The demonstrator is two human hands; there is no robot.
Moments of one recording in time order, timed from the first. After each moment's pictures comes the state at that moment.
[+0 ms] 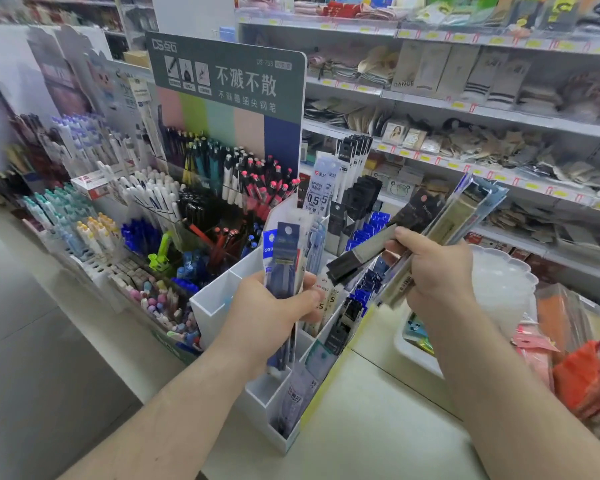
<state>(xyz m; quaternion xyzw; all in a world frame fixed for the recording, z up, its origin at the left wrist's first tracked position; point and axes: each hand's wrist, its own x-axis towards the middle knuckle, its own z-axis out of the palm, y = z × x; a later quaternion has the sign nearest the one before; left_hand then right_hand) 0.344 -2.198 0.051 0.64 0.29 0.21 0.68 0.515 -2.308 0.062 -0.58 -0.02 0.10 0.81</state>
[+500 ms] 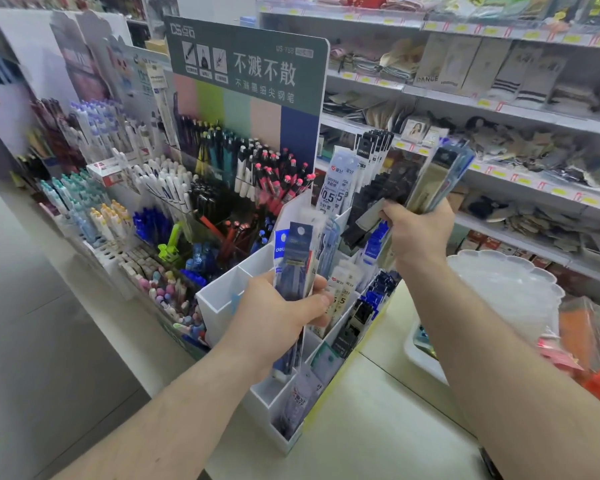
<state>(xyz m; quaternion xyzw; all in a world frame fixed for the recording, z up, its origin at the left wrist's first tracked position) 0.346 -2.196 0.046 0.64 0.31 0.21 0.67 0.561 -2.250 0.051 -0.67 -0.12 0.00 0.73</state>
